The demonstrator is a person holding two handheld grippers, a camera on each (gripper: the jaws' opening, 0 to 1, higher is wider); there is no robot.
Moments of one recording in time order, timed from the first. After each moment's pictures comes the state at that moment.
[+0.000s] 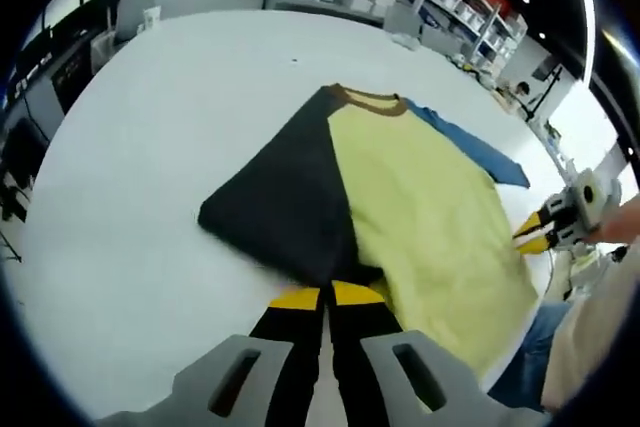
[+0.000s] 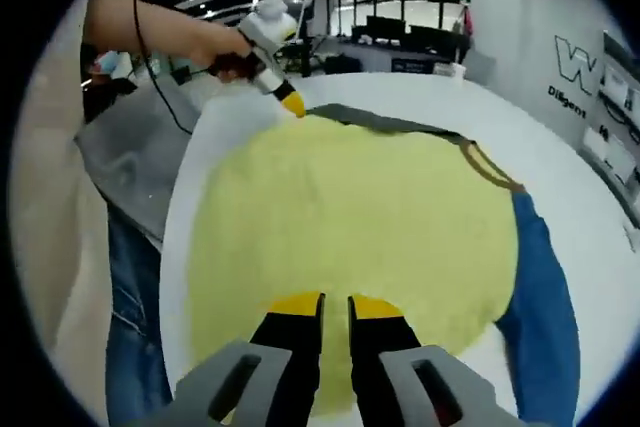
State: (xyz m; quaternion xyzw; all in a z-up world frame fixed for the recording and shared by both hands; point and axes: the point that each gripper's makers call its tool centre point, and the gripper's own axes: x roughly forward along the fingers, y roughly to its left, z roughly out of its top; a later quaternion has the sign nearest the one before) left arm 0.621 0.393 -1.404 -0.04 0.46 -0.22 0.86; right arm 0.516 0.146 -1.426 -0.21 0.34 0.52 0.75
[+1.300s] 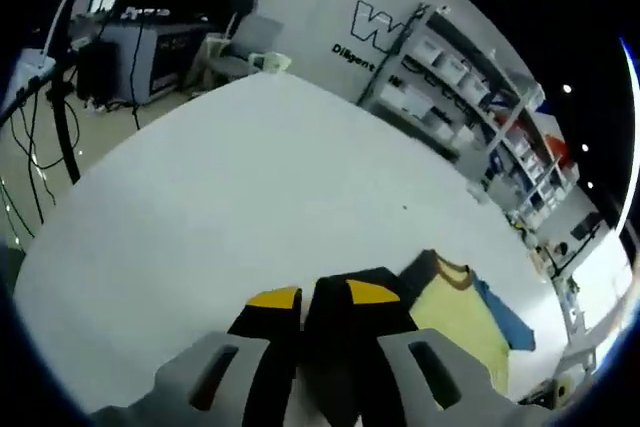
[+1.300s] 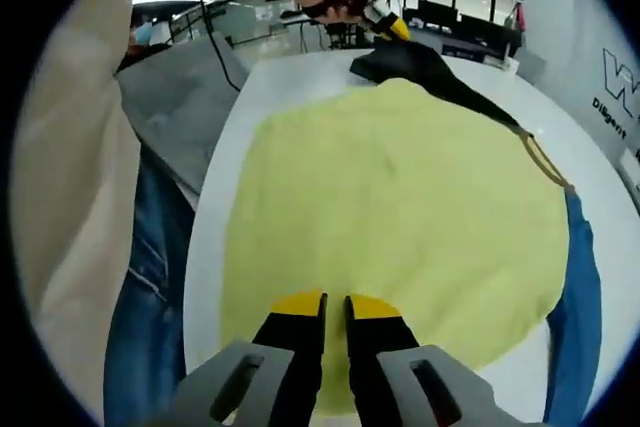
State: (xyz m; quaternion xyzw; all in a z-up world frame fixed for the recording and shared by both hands) left arm 0.720 0.504 -1.372 -0.19 0.35 -0.04 0.92; right arm 0.484 0.142 -1.446 -0.24 0.35 0.56 0.71
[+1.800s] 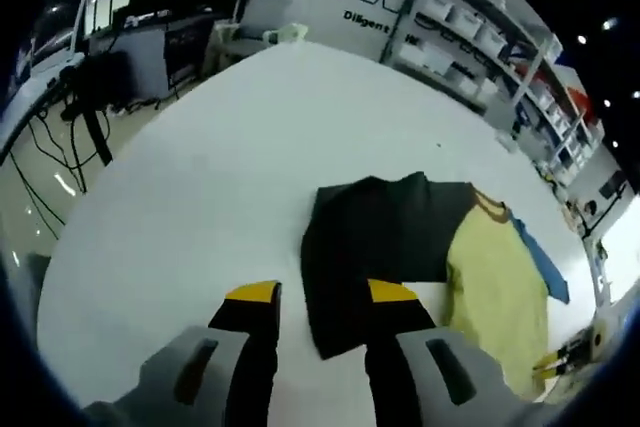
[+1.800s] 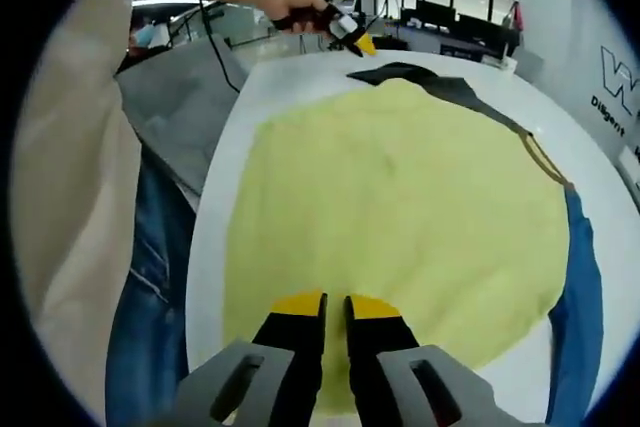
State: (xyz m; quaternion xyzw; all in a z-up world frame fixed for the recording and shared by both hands) left arm 0.646 0.524 -1.414 -0.15 0.42 -0.01 0.90; right arm 0.482 0.141 -1.446 -0.24 0.35 0.55 0.72
